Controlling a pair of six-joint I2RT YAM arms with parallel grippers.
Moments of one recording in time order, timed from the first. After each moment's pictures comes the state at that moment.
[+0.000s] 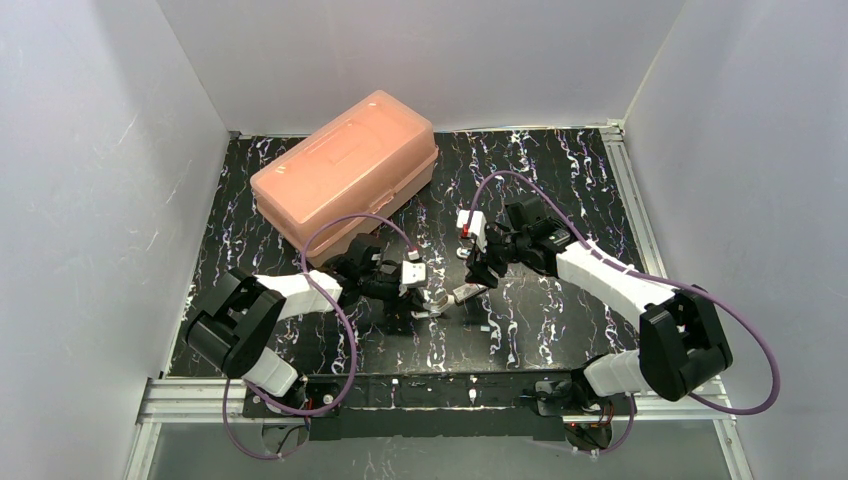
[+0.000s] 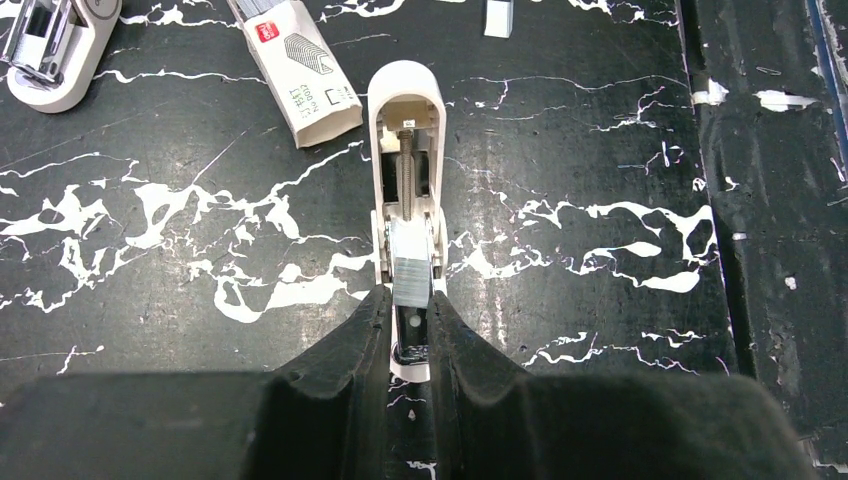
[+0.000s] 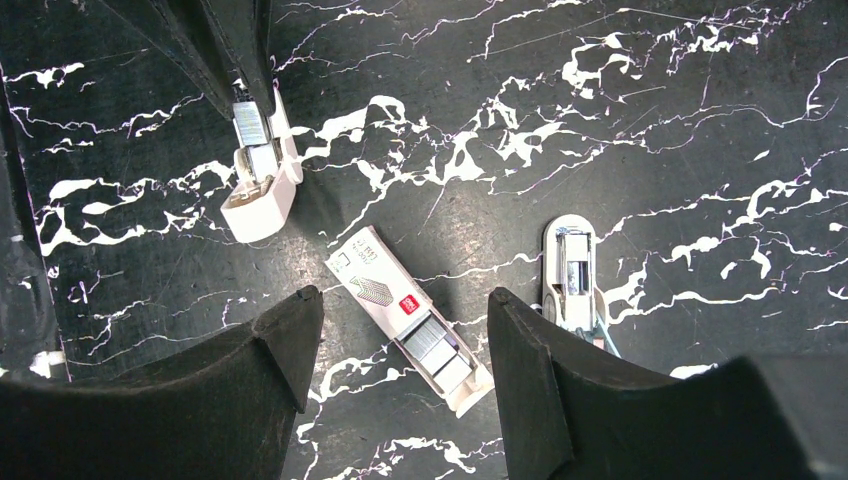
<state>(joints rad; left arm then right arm) -0.61 1.52 0.56 0.18 0.85 0.57 0.54 1.36 0.87 -0.35 -0.64 -0.63</state>
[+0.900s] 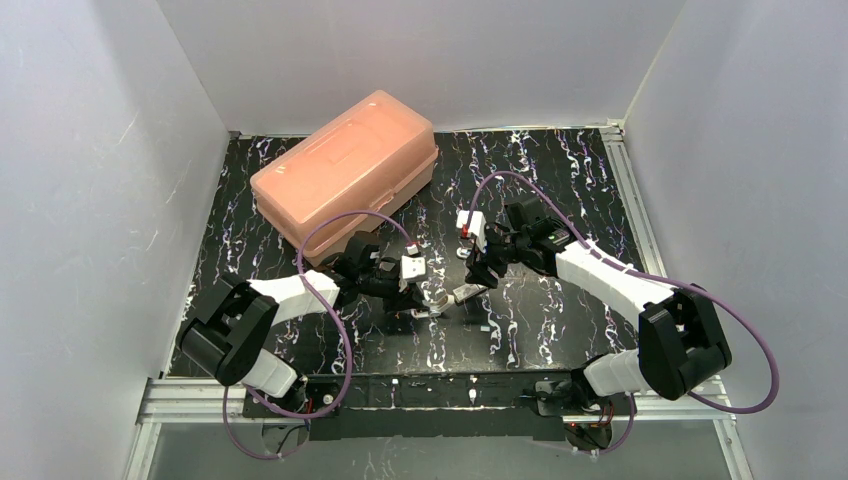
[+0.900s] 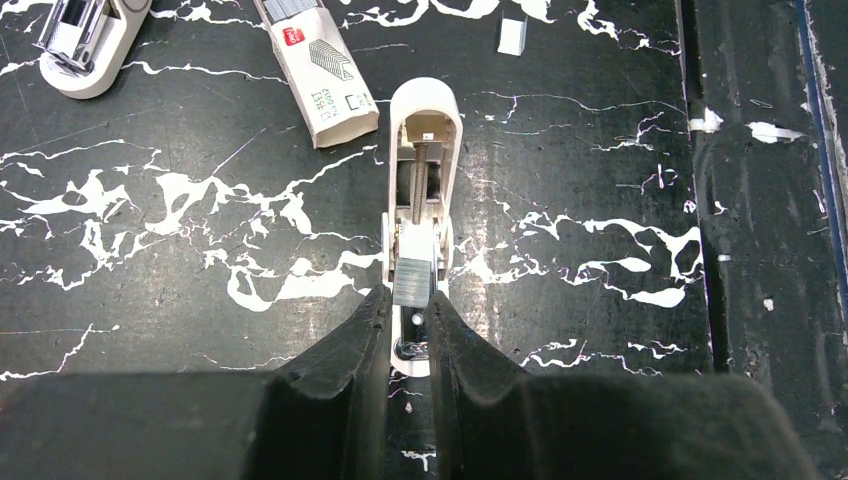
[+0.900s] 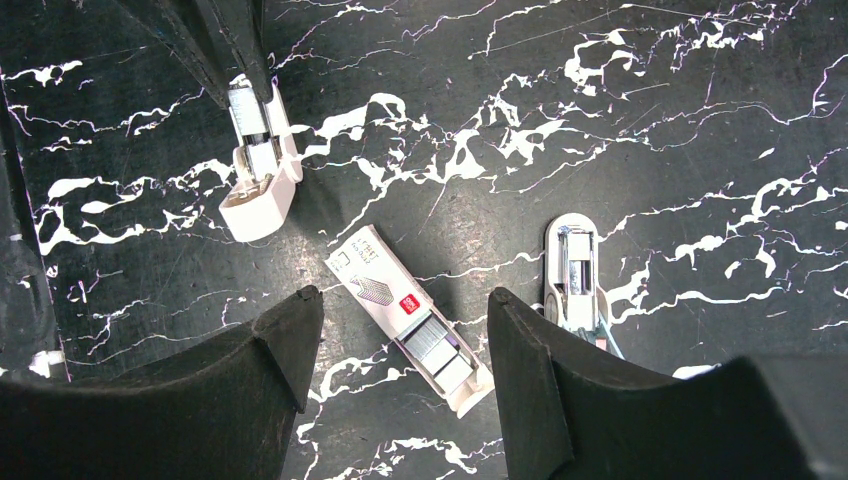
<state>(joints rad) -0.61 1.47 0.58 0.14 0.82 0.51 0.54 1.37 0.87 -0.35 -0.64 -0.63</state>
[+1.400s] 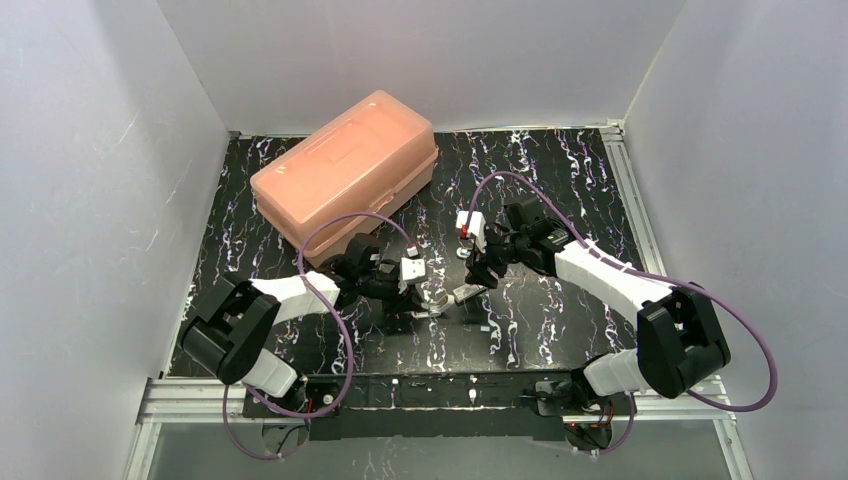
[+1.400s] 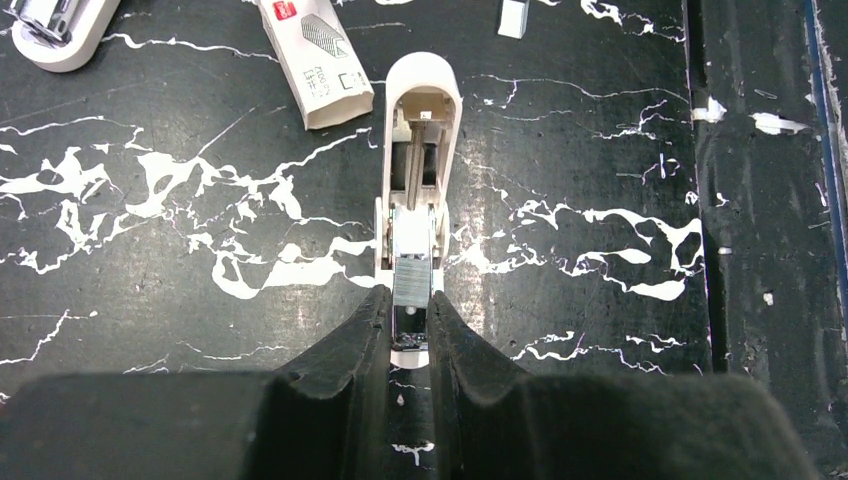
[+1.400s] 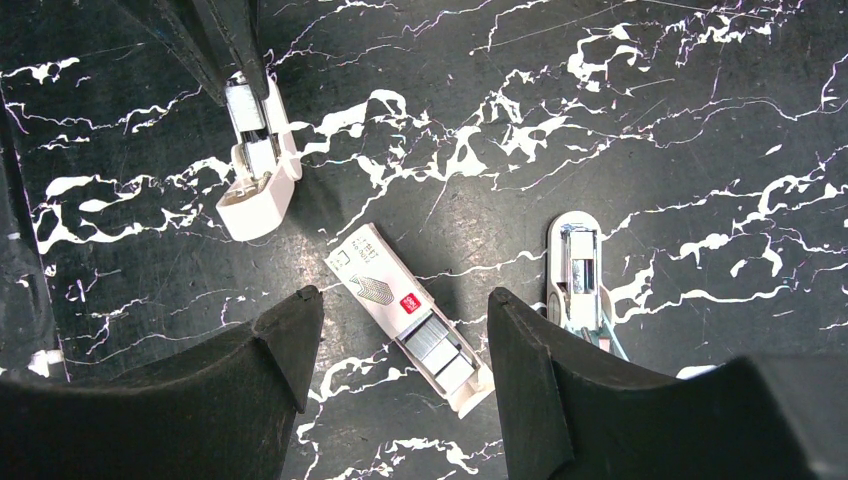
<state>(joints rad) -0.61 1.48 0.57 0.14 0.81 0.50 0.54 1.38 0.87 -0.35 -0.64 -0.63</state>
